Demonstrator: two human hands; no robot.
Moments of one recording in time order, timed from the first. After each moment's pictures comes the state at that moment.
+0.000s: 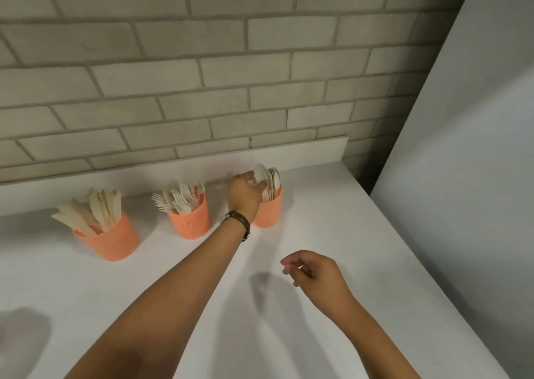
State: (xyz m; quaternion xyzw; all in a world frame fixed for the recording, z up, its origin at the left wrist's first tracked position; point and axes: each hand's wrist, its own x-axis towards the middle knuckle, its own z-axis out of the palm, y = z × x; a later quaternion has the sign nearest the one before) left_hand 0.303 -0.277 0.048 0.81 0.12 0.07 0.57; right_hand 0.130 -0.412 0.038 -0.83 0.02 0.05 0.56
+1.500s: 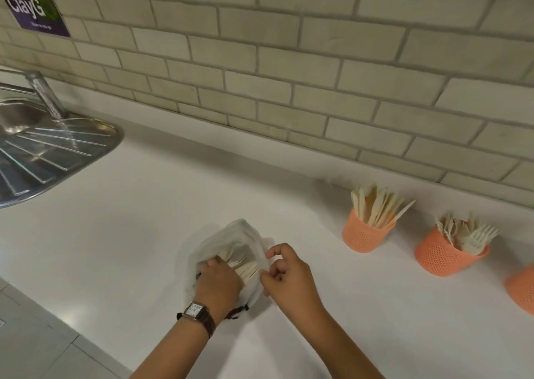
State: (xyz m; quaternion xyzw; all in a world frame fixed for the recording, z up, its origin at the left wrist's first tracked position) left_hand 0.009 0.196 -0.003 0.94 0.29 -0.19 -0.06; right_hand 0.067 0.063 0.028 -0.81 -0.26 0.20 0.49
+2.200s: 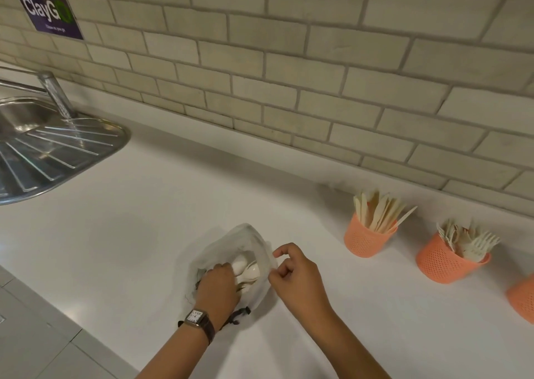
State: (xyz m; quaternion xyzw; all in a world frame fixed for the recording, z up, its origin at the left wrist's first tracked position) left_hand 0.000 0.205 -0.028 0.94 0.32 -0.08 0.10; right_hand 0.071 0.058 0.032 -0.83 -0.27 0.17 0.45
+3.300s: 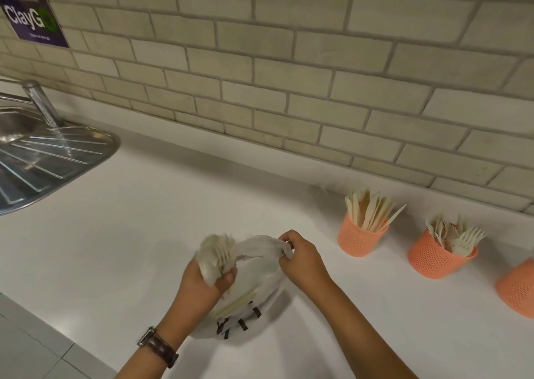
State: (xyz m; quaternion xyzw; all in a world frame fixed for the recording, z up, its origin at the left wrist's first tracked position) left_hand -0.033 0.195 0.051 0.75 0.28 0.22 0.55; right_hand 0.118 0.069 0.027 -0.87 -0.26 0.17 0.39
